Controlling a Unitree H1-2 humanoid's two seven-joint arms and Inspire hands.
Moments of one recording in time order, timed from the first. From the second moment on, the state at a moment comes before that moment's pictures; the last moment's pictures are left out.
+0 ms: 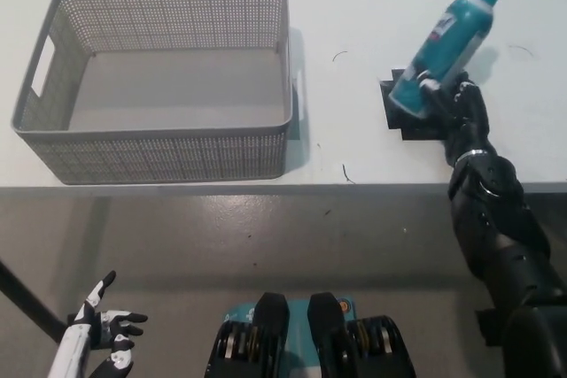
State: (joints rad) left_arm 0.18 0.20 0.06 0.00 0.15 -0.31 -0.04; right_arm -0.93 -0.08 -0.25 1.17 0.12 -0.24 -0.13
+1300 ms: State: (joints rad) left_arm 0.19 0.20 0.04 0.00 0.15 -0.28 -0.05; right_arm -1.01 0.20 0.02 0.61 0.03 0.01 -0.28
